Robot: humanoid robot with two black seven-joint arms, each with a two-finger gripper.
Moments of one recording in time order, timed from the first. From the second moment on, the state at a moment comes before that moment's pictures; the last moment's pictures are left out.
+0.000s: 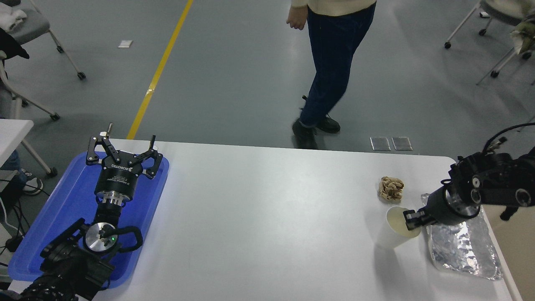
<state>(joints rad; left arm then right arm) -0.53 0.15 -1.09 -0.44 -0.08 -0.78 -0.37 1.68 -0.58 -1.16 1.29 -0.68 0.40 0.19</state>
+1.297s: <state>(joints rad) -0.53 0.15 -1.09 -0.44 -0.08 -0.78 -0.37 2.40 -0.80 -1.52 1.37 -0.76 0.77 0.17</state>
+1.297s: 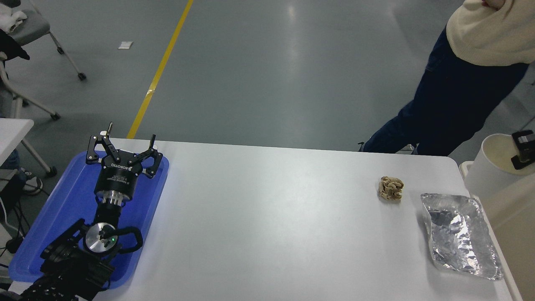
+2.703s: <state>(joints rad) -0.53 0.15 -1.09 -0.44 -0.08 -0.78 -0.37 0.62 -0.64 -0.65 0.07 -0.44 0.21 0.18</state>
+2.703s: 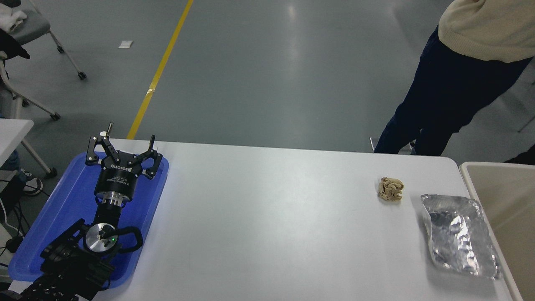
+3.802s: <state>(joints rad) -0.53 0.15 -1.09 -0.44 -0.08 -0.78 -0.37 0.77 -0.78 -0.52 0.41 -0.45 0.16 0.19</state>
